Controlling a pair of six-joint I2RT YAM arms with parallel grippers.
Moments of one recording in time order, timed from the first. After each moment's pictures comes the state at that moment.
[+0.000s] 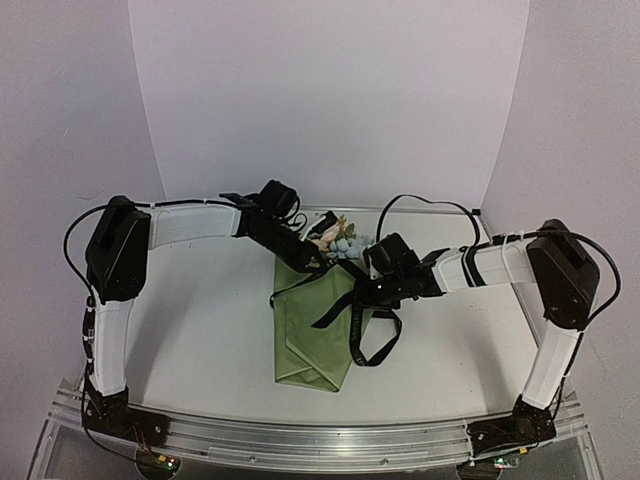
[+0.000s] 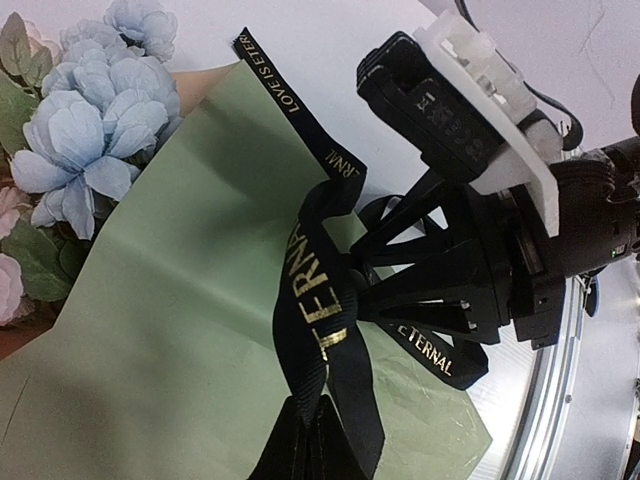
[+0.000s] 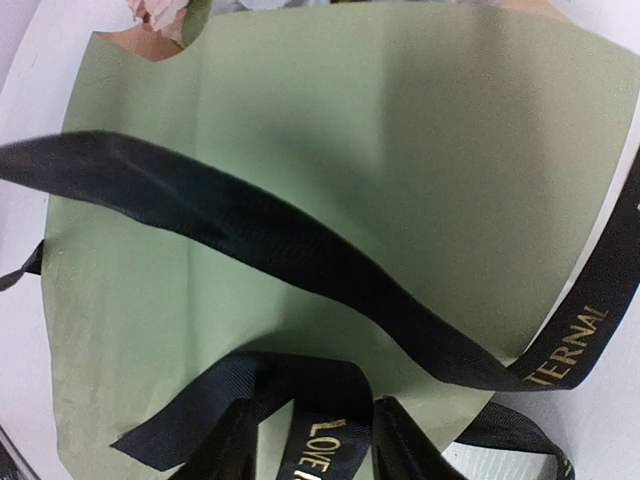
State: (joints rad) left arm -0.70 2.11 1.70 -0.50 0.61 0.05; right arm 0.76 1.85 1.11 -0.16 0.00 0.65
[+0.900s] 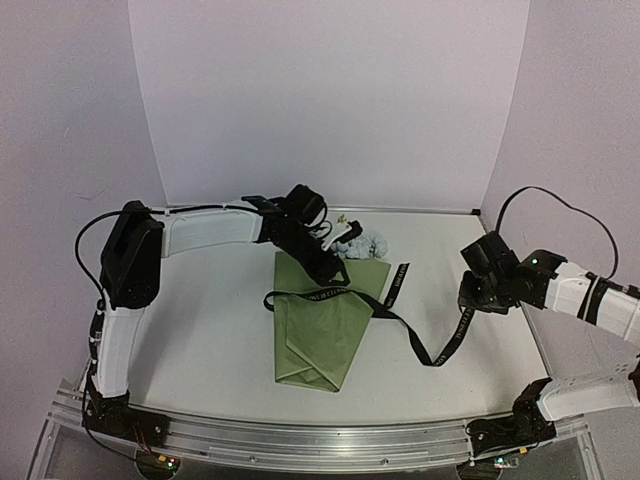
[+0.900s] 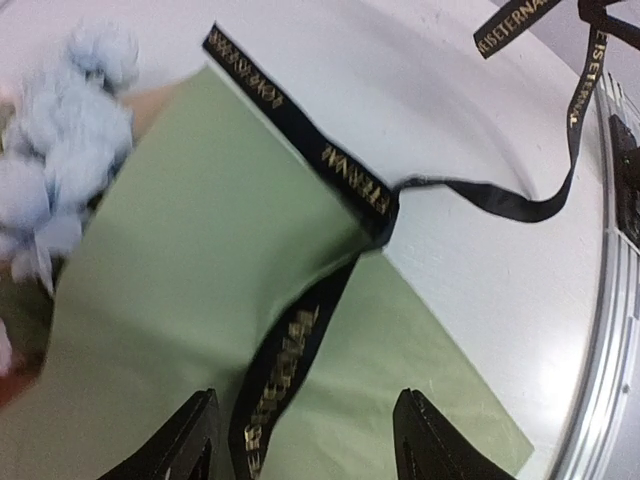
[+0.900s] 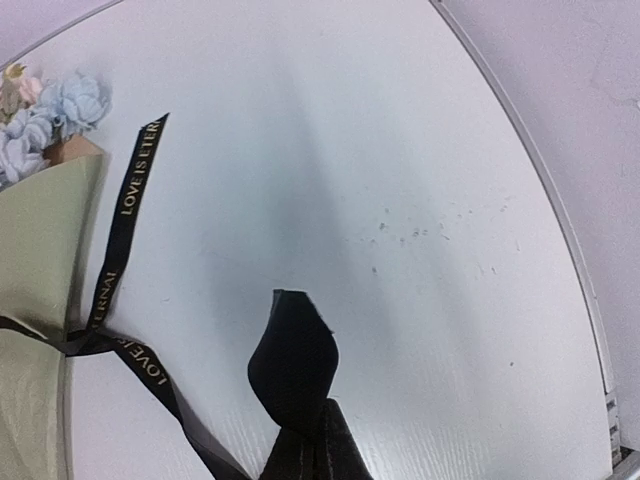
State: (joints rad) left arm -0.80 2.14 1.77 -0.56 0.44 0.15; right arm 0.61 1.14 0.83 -0.74 0.50 0.76
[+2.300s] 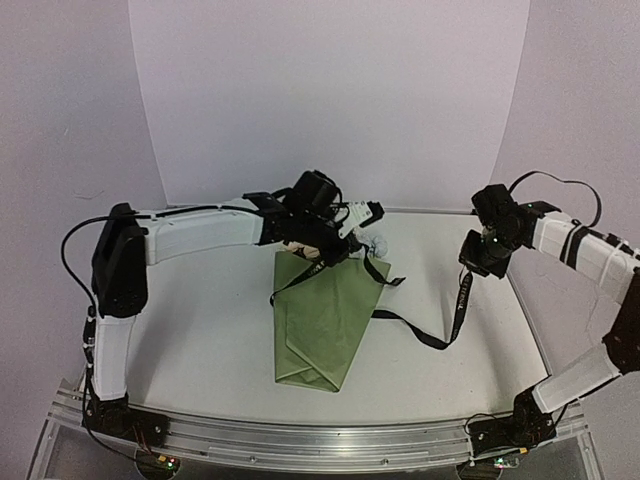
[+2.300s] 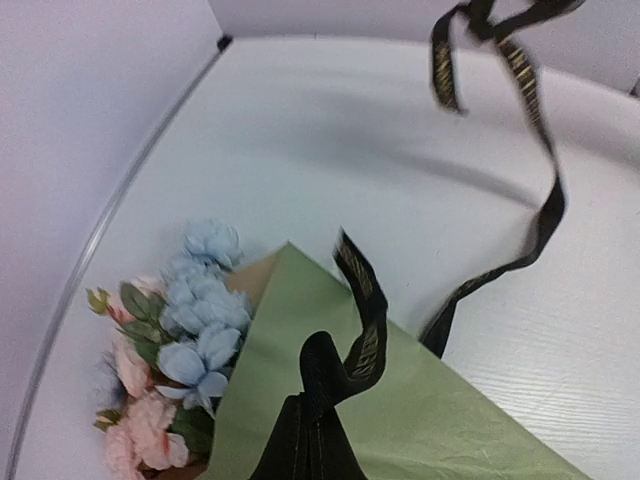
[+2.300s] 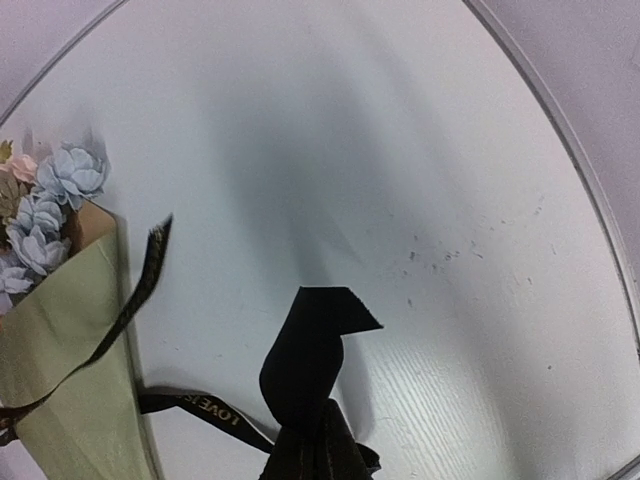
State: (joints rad) left arm -0.92 2.09 1.83 -0.38 0.14 0.36; right arm 0.31 1.41 1.17 -0.83 0.19 0.76
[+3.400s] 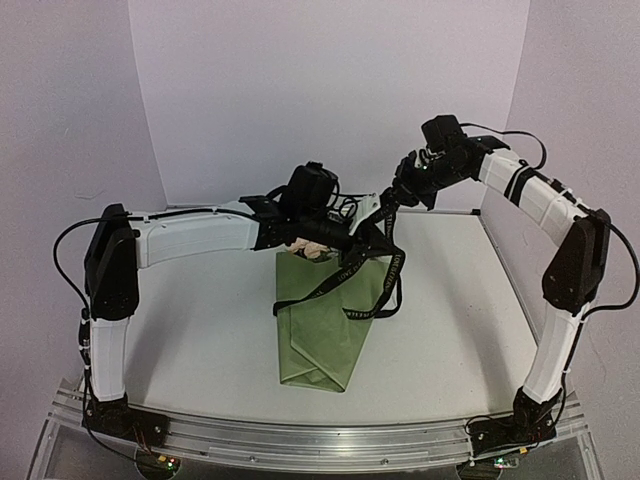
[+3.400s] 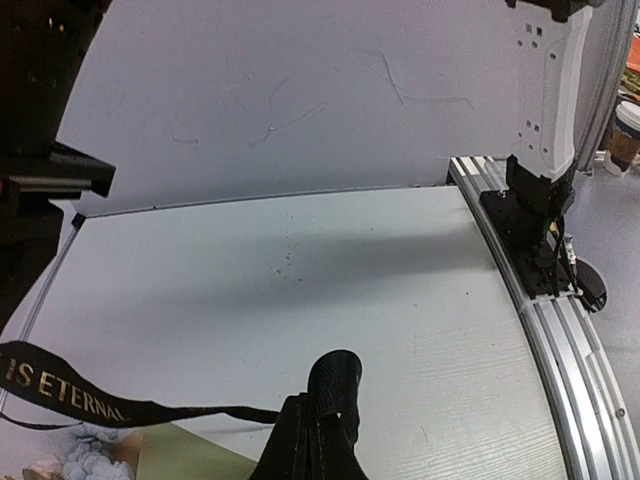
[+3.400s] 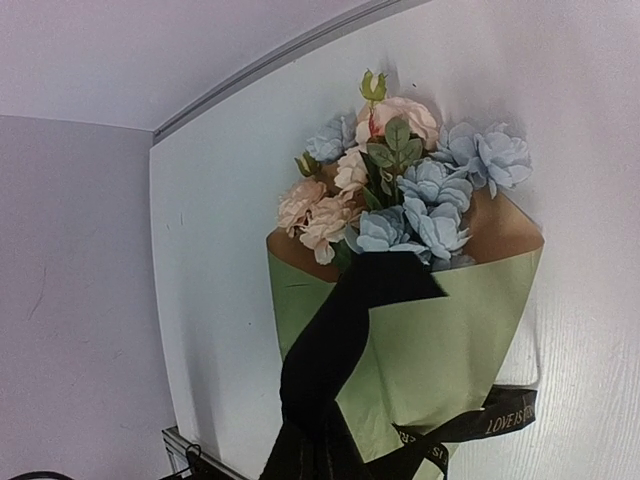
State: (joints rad) left arm -0.94 2.04 1.77 -0.11 0.63 0.34; right arm 0.44 1.90 1.95 -0.86 -0.32 0.78
